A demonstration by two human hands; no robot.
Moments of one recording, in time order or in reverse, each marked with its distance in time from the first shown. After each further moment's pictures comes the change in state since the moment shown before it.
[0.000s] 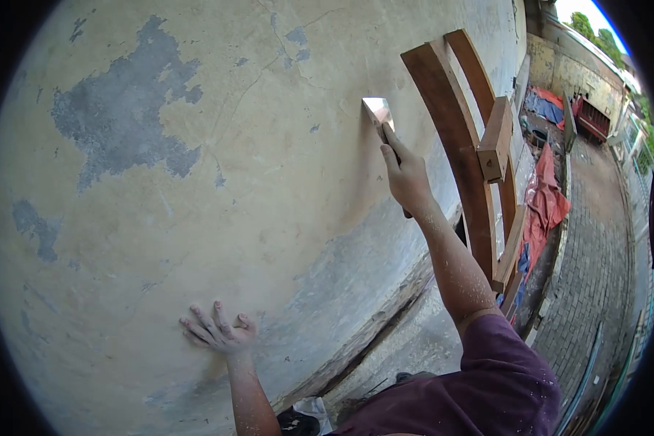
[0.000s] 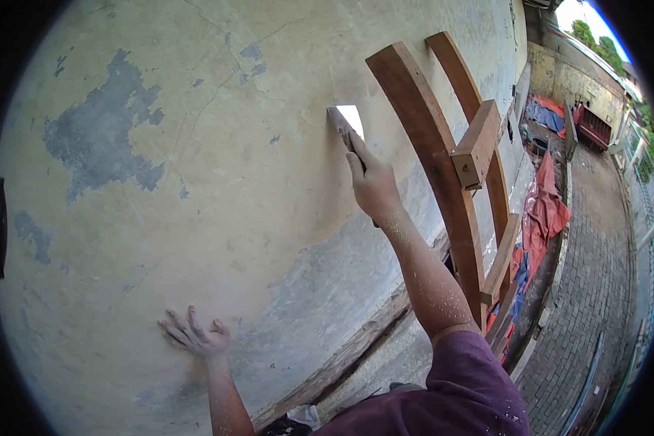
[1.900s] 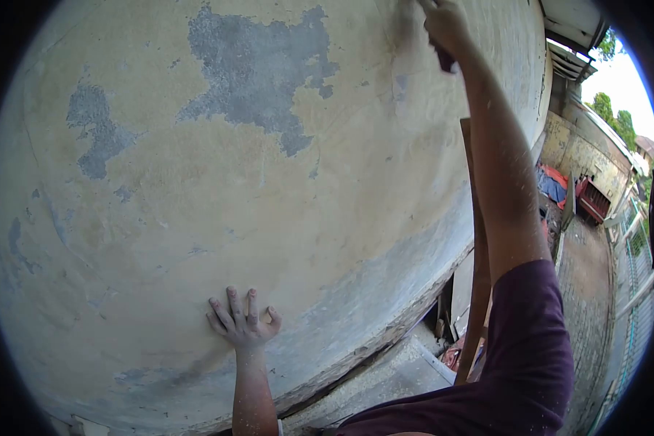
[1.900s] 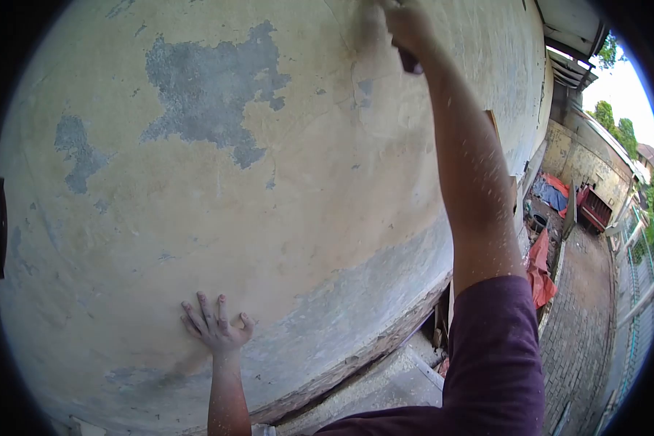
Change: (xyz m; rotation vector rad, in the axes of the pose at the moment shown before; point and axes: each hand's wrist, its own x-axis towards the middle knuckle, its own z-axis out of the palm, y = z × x) left_hand -0.012 0.006 0.007 -0.066 0.028 -0.086; right_hand 0.295 -0.158 -0.019 0.099 -0.009 -0.105
